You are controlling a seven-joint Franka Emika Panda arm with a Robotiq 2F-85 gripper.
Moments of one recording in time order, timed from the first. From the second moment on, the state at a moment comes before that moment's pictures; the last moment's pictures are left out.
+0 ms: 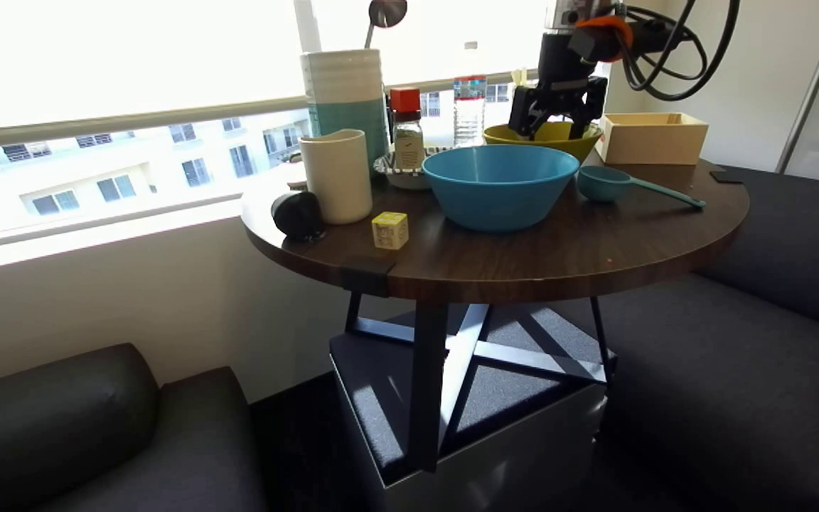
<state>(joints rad) -0.01 0.01 -0.02 -2.14 -0.10 2.28 0.27</state>
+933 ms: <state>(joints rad) -0.01 0.03 -0.02 -2.09 -0.10 2.28 0.30</state>
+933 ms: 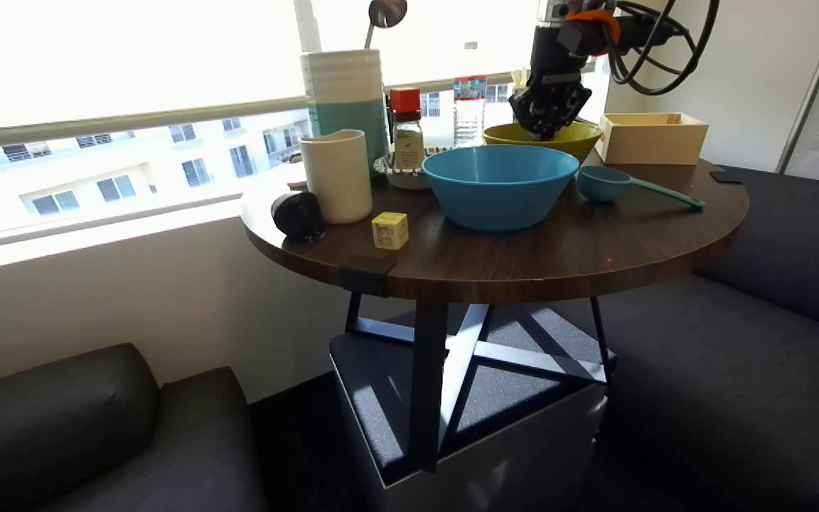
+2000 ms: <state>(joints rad) 0.00 -0.19 0.02 -2.14 -0.05 2.08 0.31</state>
